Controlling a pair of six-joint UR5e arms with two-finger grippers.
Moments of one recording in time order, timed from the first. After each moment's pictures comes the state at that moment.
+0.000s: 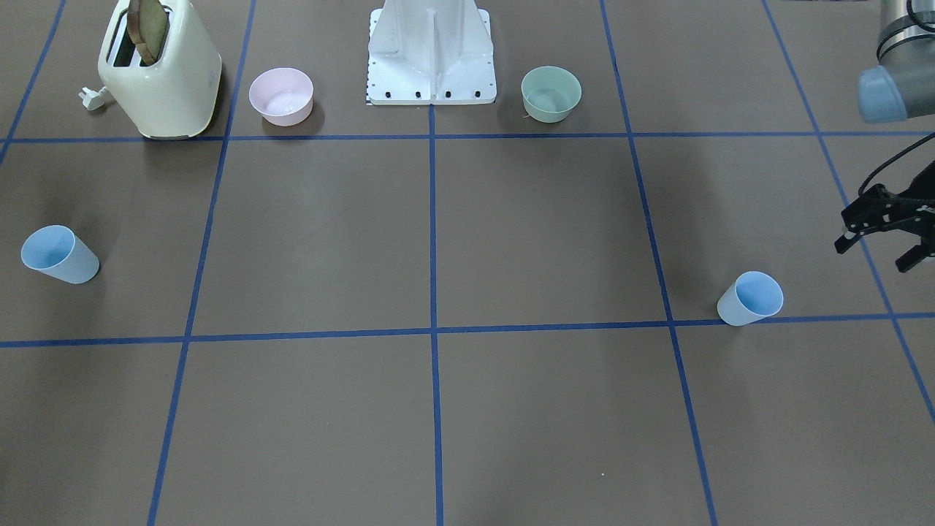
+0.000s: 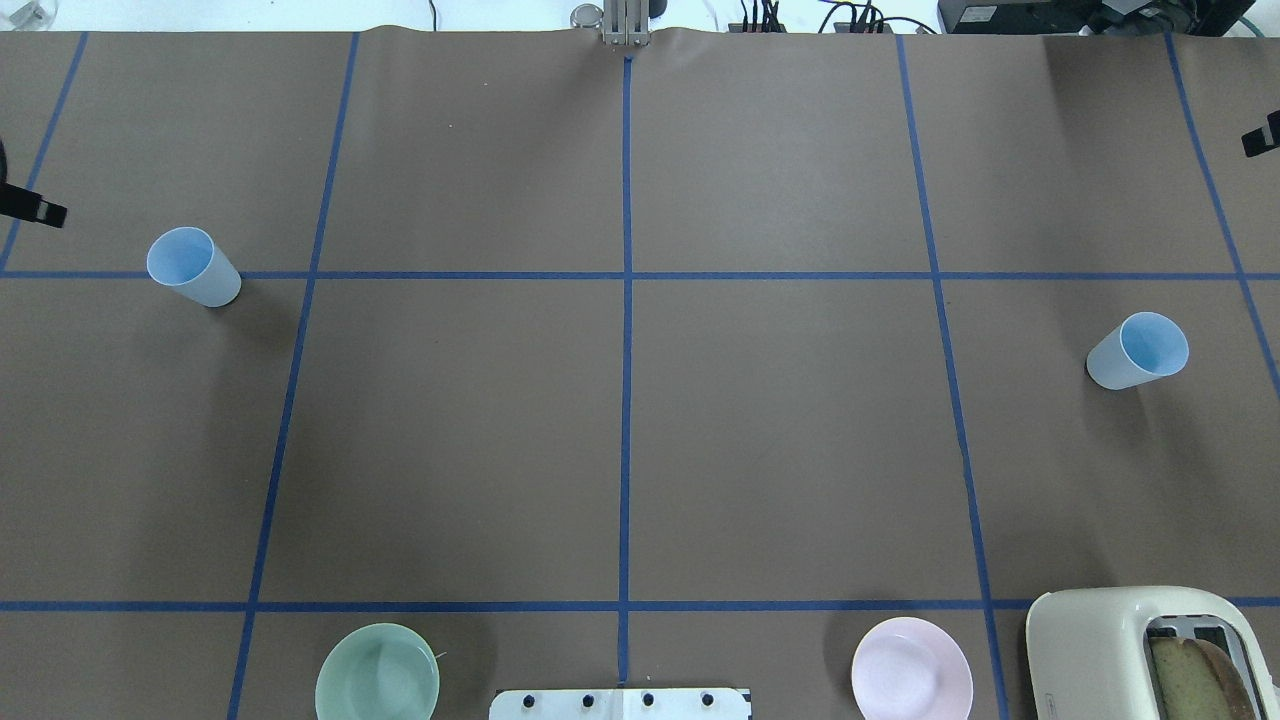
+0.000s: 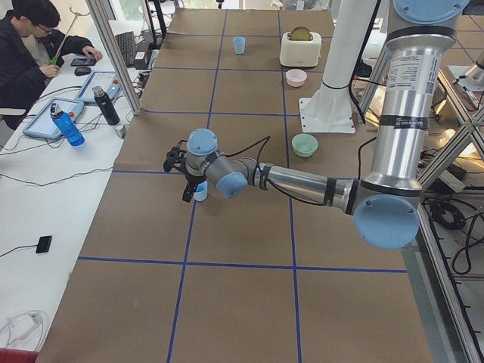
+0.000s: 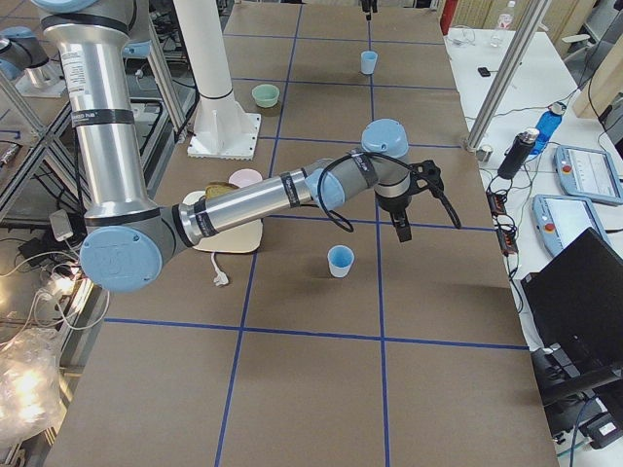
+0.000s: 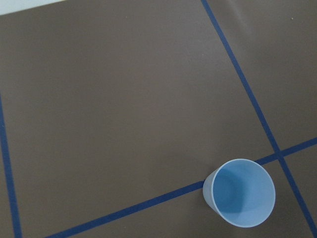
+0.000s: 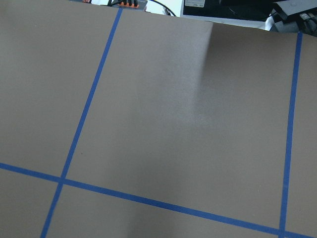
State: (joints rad) left arm -1.17 -1.67 -1.62 -2.18 -2.22 -0.56; right arm 1.41 -1.48 1.79 -1.35 2.31 0.26
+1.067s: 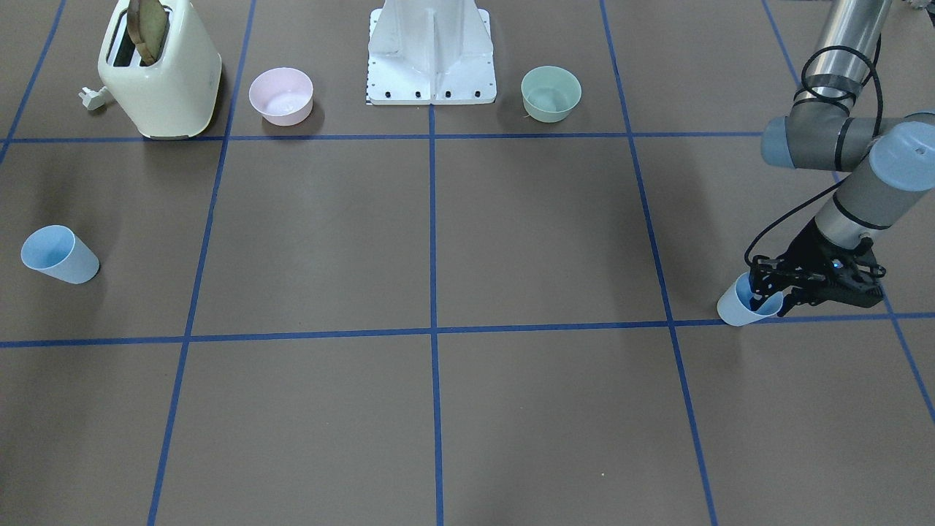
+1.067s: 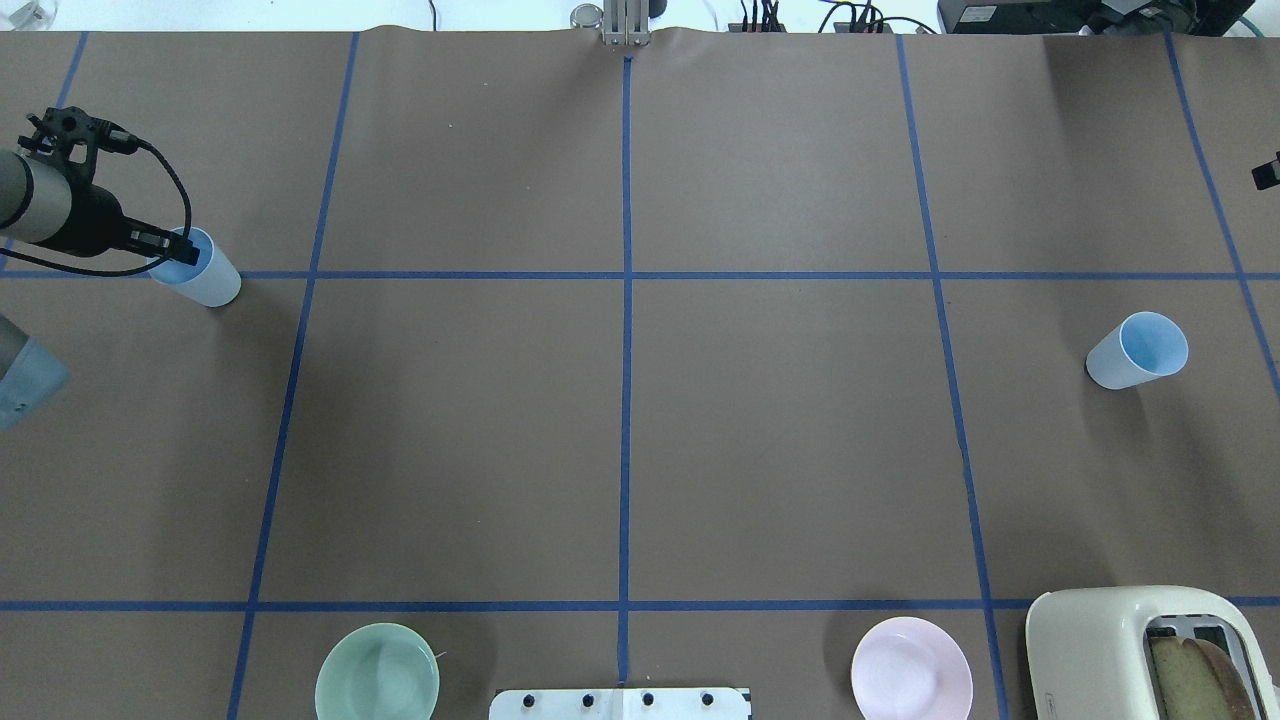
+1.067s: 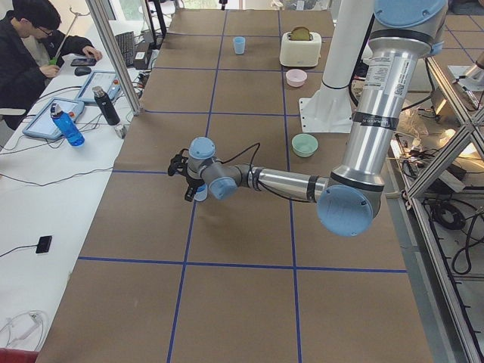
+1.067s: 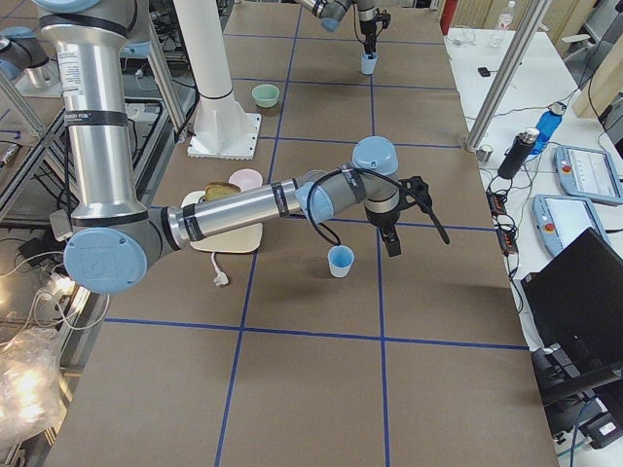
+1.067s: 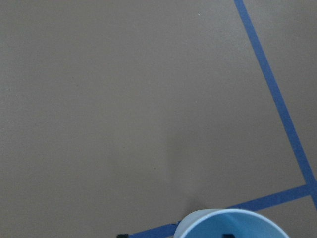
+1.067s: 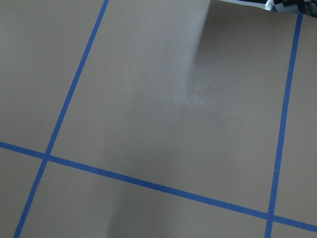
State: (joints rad) left arm -1.02 -1.78 -1.44 -2.31 -2.09 -0.62; right arm 1.41 -1.51 1.79 -1.33 2.31 0.23
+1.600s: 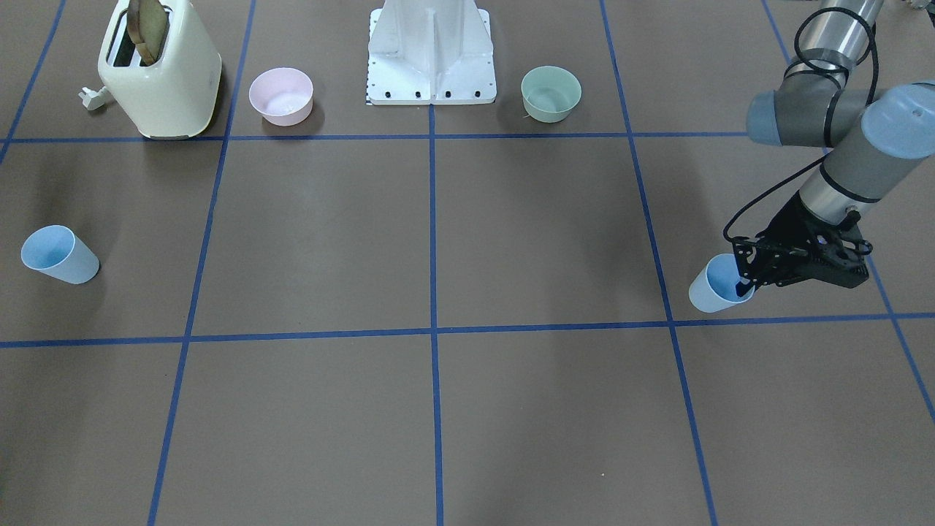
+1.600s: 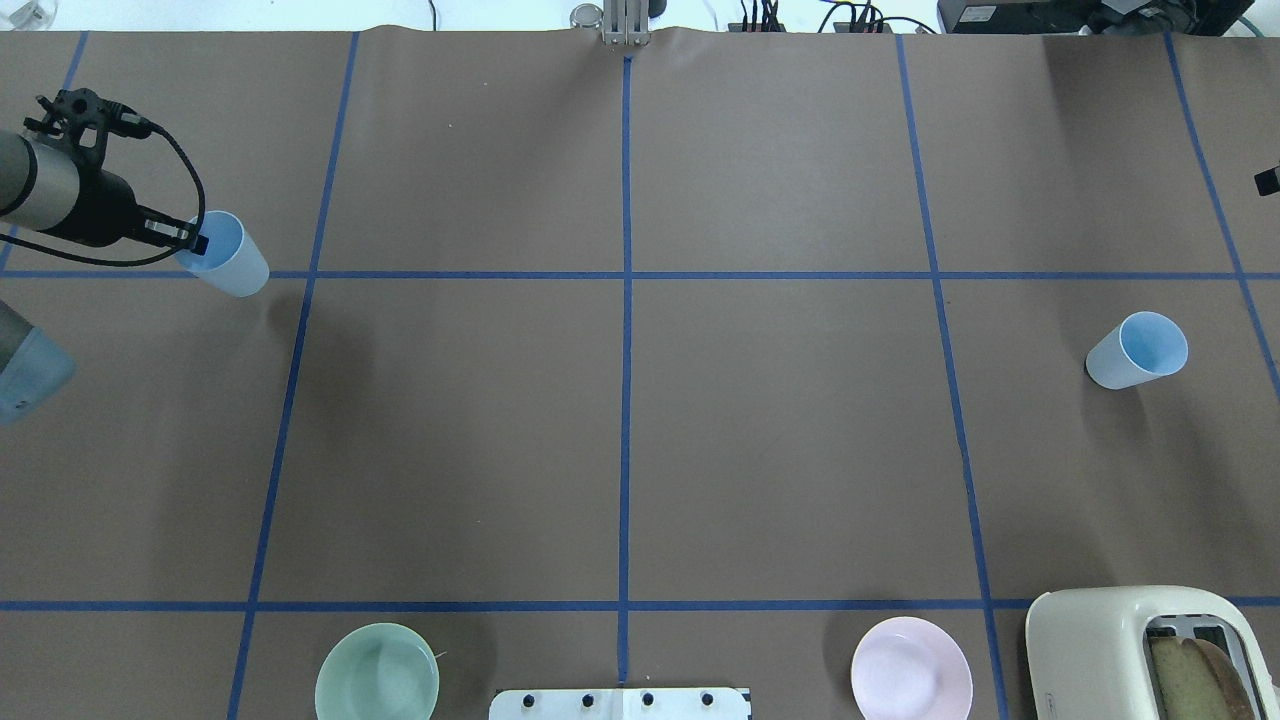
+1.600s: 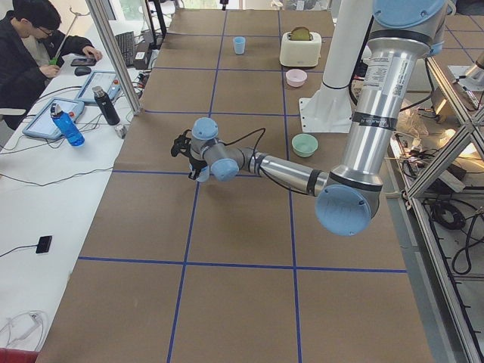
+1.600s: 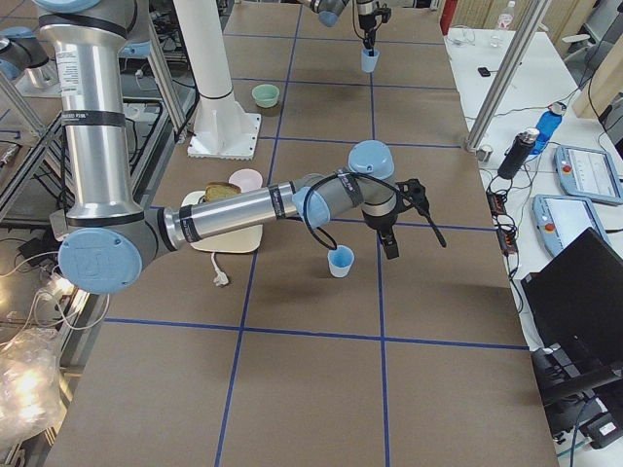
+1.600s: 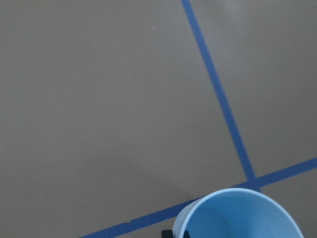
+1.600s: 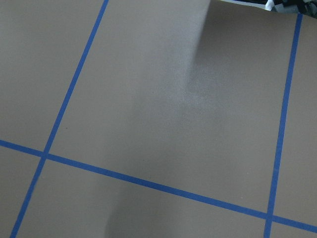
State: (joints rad) left arm -1.02 -1.82 -1.66 -2.08 -2.12 -0.66; right arm 1.41 -1.52 1.79 -1.31 2.31 0.24
